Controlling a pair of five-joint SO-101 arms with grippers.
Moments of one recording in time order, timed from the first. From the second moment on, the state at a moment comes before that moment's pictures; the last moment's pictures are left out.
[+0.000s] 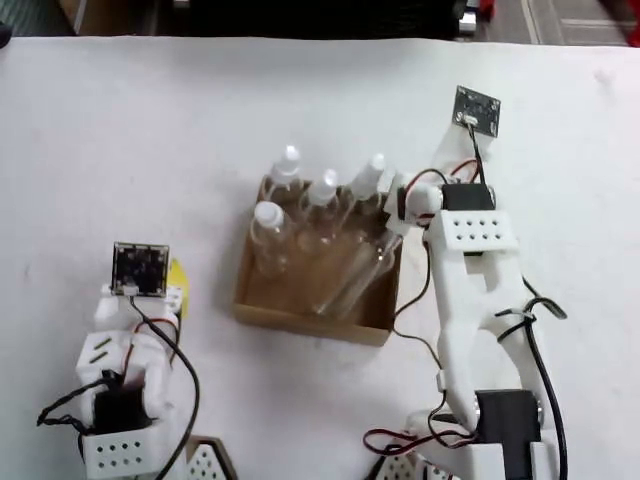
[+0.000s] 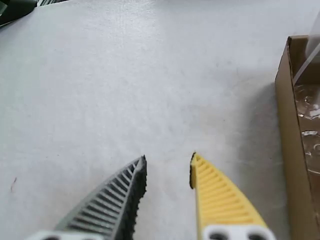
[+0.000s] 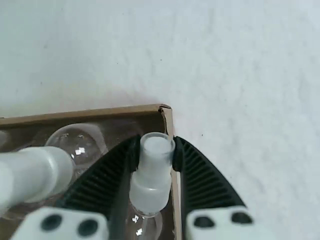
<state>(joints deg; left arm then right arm) -13.1 -103.8 97.1 48.9 -9.6 -5.8 -12.1 23.1 57.1 -18.0</state>
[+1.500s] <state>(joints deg) -13.1 -103.8 97.1 48.9 -9.6 -31.0 -88.0 73.8 40.6 10.4</state>
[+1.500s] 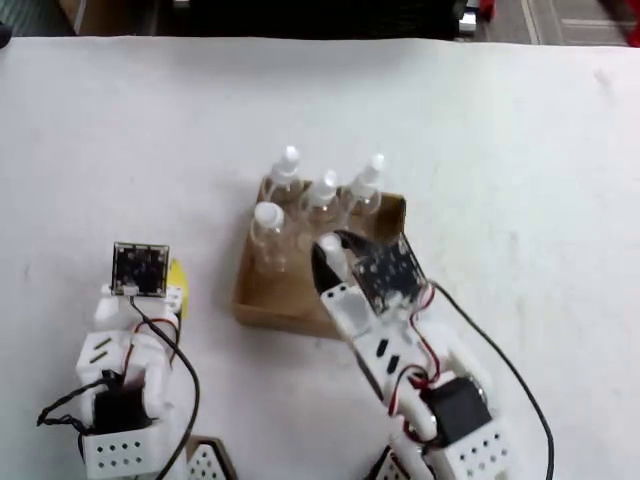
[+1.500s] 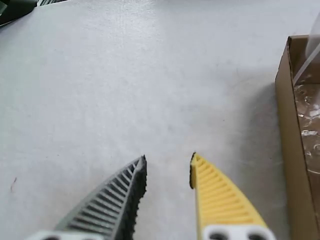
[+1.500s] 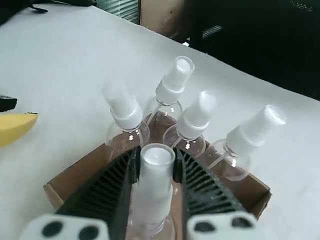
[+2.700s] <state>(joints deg) -13.1 -103.8 97.1 48.9 -9.6 -31.1 -102.9 80.6 46.5 10.7</state>
